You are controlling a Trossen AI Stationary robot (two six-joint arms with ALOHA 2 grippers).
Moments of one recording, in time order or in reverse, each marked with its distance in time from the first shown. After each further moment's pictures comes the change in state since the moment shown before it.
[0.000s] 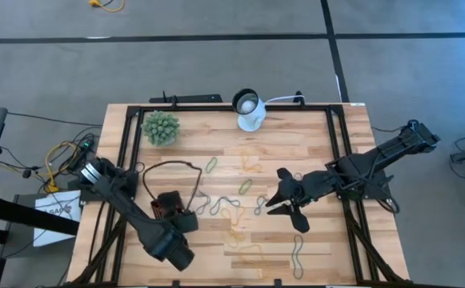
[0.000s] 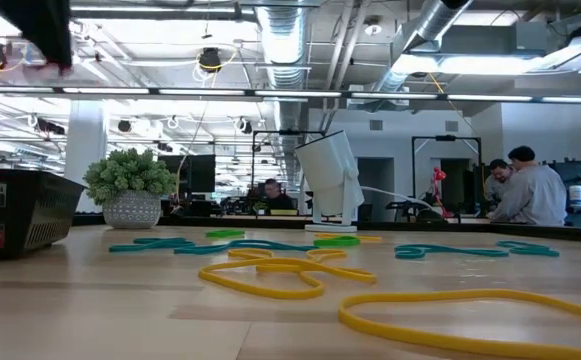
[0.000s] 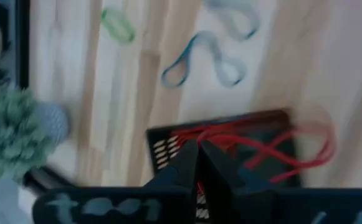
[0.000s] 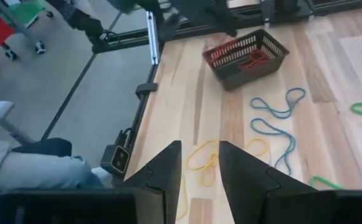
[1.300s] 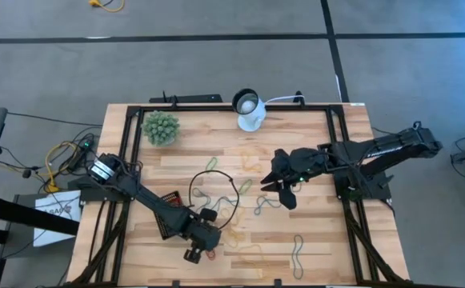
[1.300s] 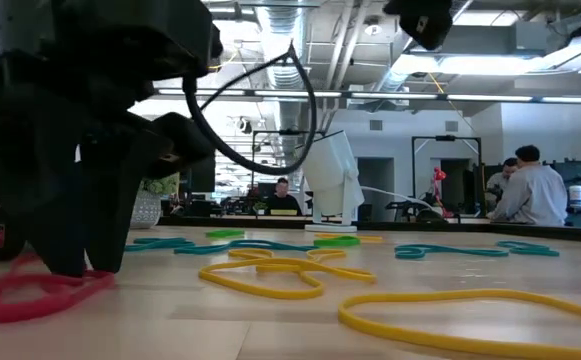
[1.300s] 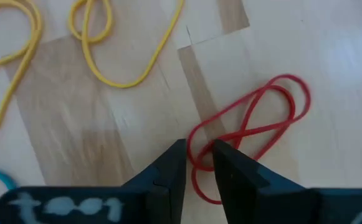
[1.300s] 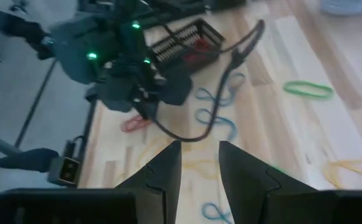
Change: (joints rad) left arm 0.184 0.056 -0.449 1.172 0.446 0.753; right arm -0.243 0.002 0.000 -0.072 -0.099 -0.027
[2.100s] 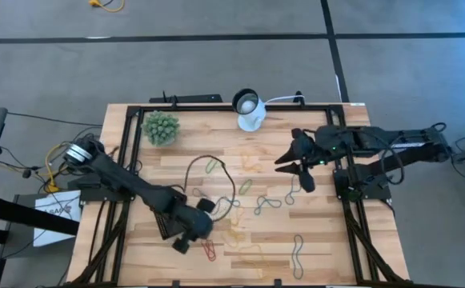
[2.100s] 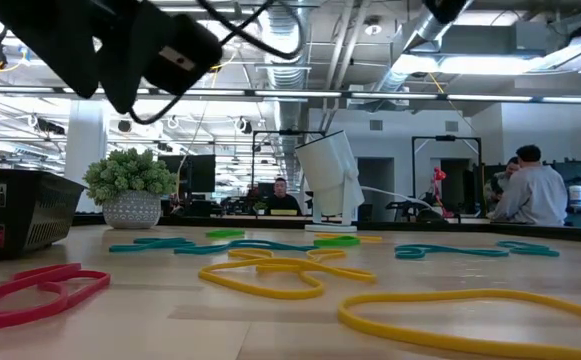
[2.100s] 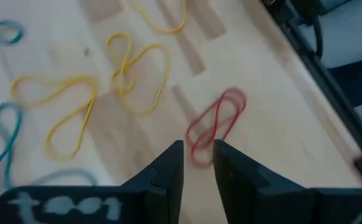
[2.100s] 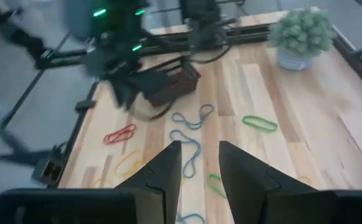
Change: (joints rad) left arm 0.055 -0.275 -0.049 -0.038 0.117 0.216; right arm -0.119 -0.193 0.042 -0.144 -0.013 -0.177
